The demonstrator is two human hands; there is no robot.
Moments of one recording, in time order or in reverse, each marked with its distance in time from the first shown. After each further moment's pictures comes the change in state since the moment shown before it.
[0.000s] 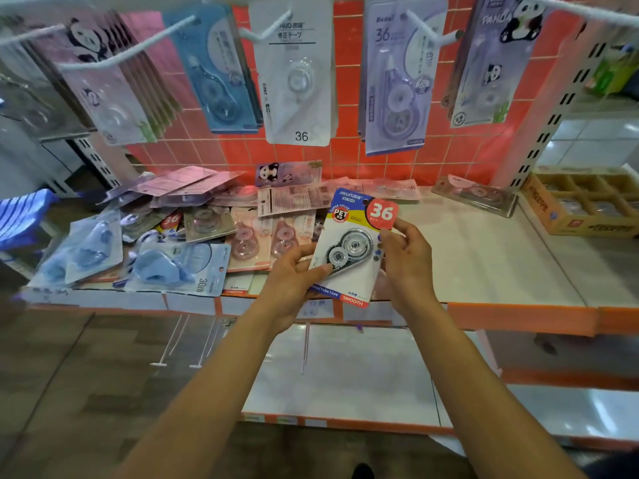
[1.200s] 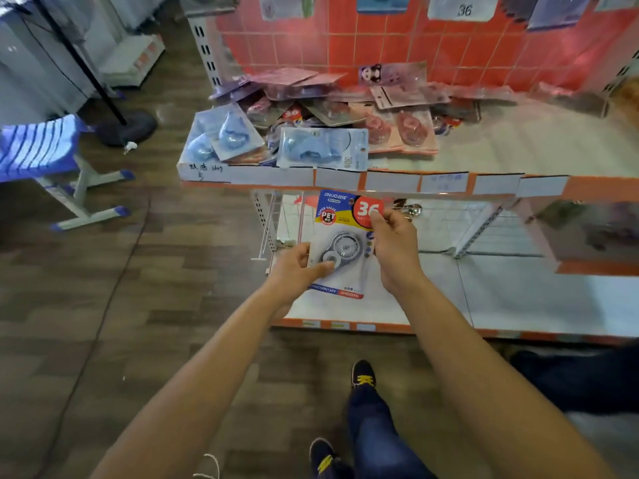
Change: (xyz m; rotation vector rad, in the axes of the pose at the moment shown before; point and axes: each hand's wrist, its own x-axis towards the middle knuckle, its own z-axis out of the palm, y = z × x) left_hand -0.168 -0.083 -0.253 0.197 -0.050 -0.140; right_hand -0.244 0.073 0.180 -0.017 -0.046 0.164
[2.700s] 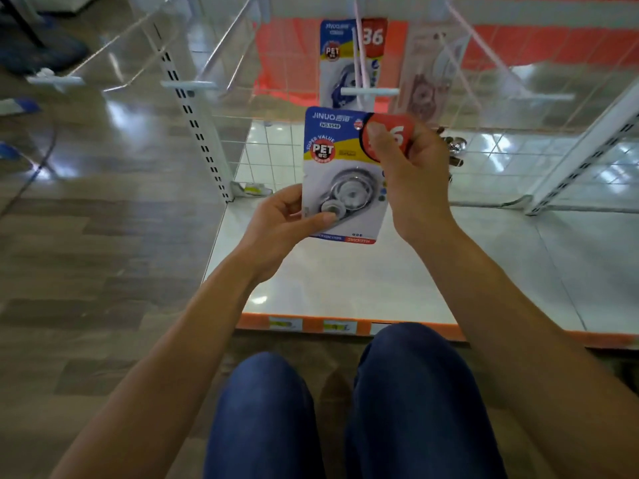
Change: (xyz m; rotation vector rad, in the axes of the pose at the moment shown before) left_hand 0.307 -0.358 -0.007 -0.059 -0.098 0.399; right_hand 0.237 0.387 -0.002 0.056 -0.181 -0.580
